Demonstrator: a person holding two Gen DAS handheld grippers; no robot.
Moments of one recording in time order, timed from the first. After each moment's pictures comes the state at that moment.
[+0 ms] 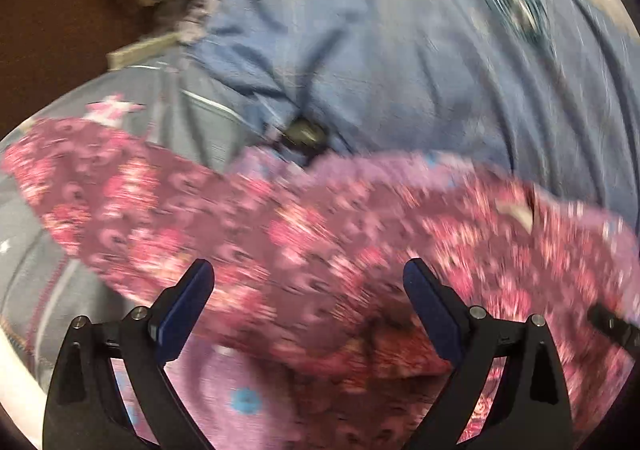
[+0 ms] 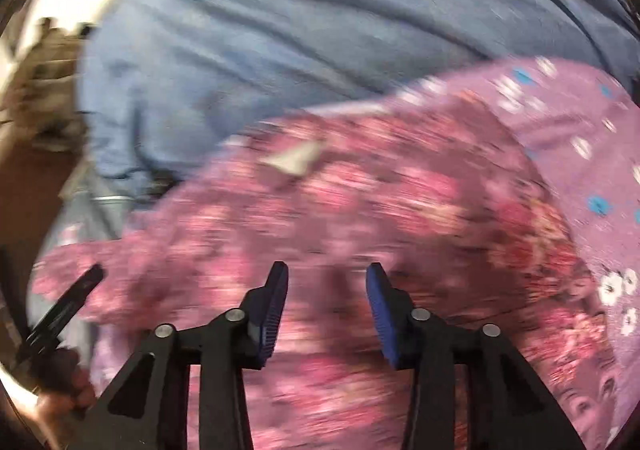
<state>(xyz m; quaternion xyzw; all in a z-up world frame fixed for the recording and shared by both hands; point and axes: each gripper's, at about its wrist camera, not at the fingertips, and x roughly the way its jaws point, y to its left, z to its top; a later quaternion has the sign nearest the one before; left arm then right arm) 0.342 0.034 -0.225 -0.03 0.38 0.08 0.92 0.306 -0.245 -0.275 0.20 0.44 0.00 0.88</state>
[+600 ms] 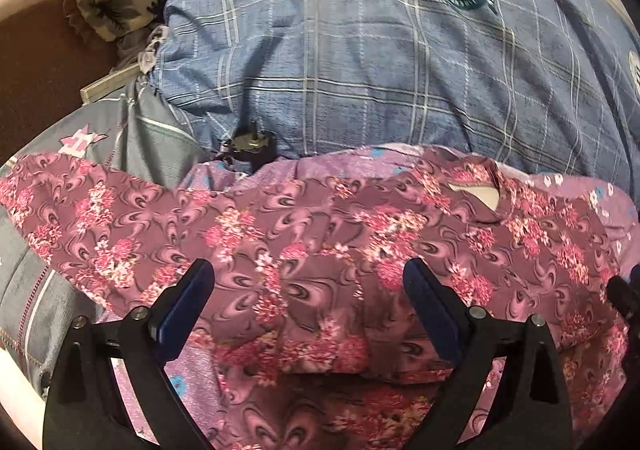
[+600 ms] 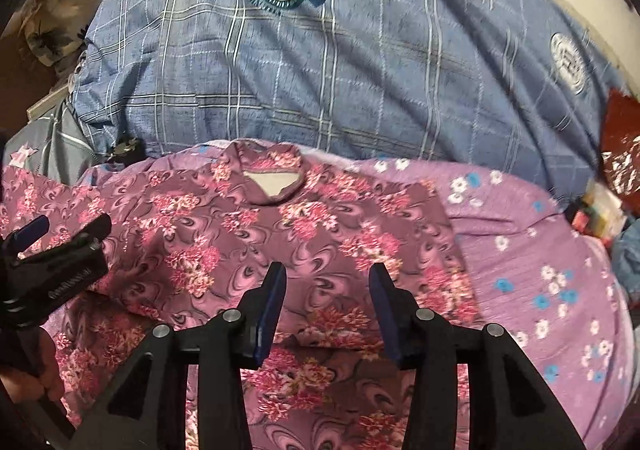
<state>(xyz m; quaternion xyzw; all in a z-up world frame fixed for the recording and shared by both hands) 0.340 -0.026 -0.220 0.01 0.35 0.06 0.93 0.273 -0.190 -0.219 -0.02 0.38 -0.07 0.92</state>
